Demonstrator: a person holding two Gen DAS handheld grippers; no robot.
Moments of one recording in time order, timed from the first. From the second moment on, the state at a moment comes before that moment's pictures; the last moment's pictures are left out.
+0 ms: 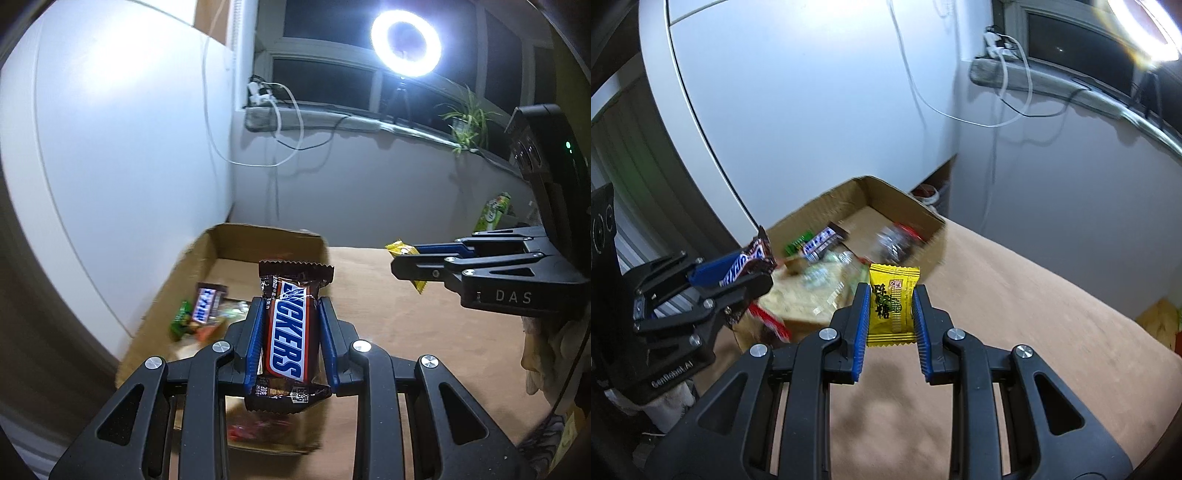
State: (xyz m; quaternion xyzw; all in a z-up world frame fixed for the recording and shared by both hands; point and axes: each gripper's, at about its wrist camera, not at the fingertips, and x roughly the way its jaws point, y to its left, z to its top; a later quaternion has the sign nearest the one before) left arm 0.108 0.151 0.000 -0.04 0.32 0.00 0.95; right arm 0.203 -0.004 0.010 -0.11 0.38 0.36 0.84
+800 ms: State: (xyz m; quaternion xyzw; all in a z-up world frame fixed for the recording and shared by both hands) left arm 0.135 0.197 -0.032 -0.05 0.35 0.04 0.93; right arm 0.239 0.079 -0.027 -0.15 0.42 0.37 0.82
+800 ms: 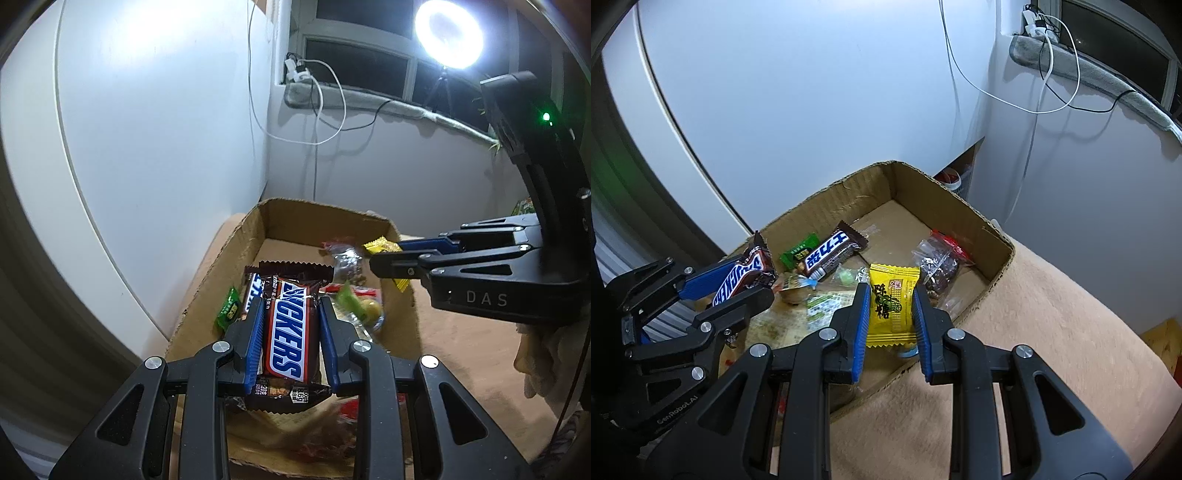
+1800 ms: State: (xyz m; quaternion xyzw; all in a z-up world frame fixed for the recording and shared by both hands) left arm 0.096 0.191 -0.009 -0.08 0.31 0.07 0.94; right arm 0.189 0.039 0.015 -0.13 0.34 0.36 0.86
